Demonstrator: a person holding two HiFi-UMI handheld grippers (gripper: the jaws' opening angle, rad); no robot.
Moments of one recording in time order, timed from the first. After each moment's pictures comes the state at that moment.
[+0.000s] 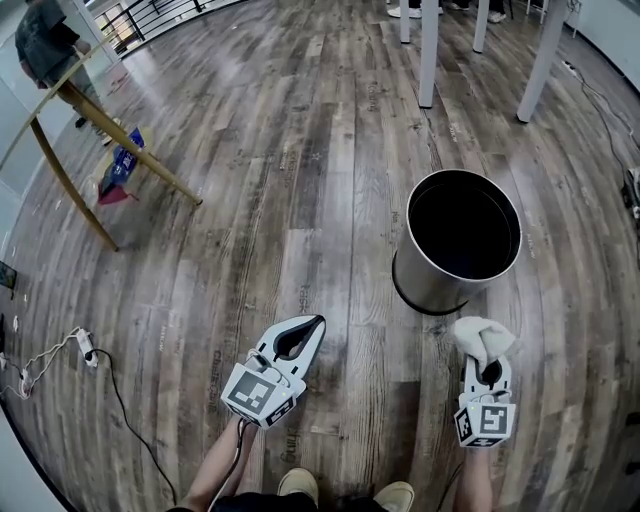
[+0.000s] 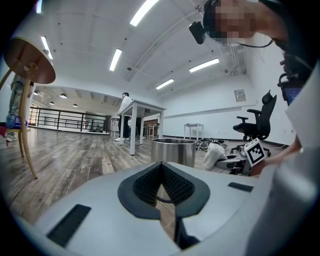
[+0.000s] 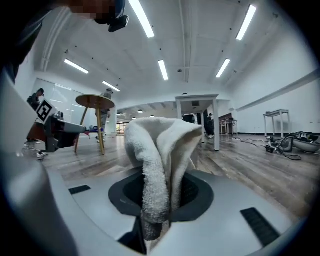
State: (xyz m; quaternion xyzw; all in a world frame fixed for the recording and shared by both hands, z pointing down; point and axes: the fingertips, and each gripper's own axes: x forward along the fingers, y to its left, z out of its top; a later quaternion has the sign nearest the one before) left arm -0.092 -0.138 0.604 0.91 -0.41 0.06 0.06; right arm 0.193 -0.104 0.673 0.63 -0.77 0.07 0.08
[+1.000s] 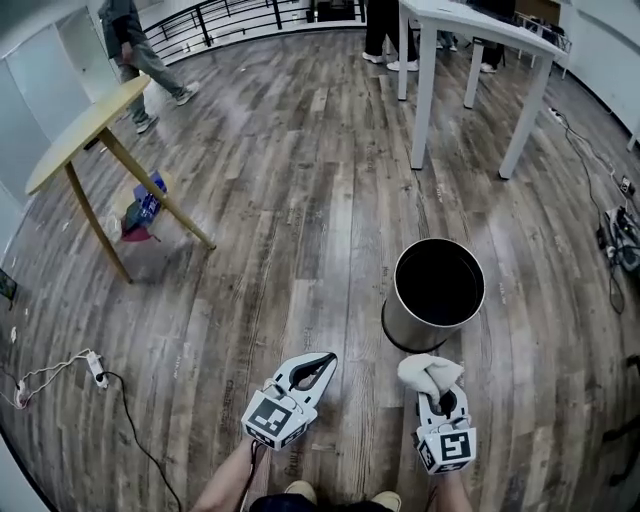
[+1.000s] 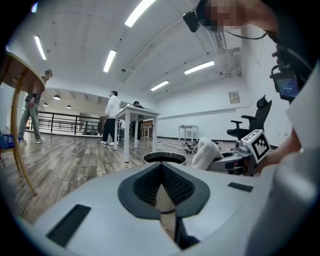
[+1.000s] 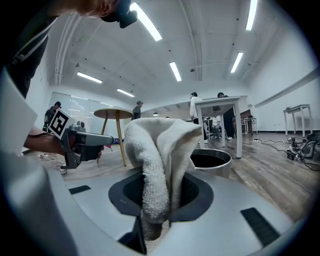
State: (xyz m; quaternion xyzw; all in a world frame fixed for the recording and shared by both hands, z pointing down) left arm -0.070 -0.119 0.518 0.92 -0.38 0.07 0.05; right arm 0.106 -0.087 0.560 0.54 -0.83 0.08 0.07
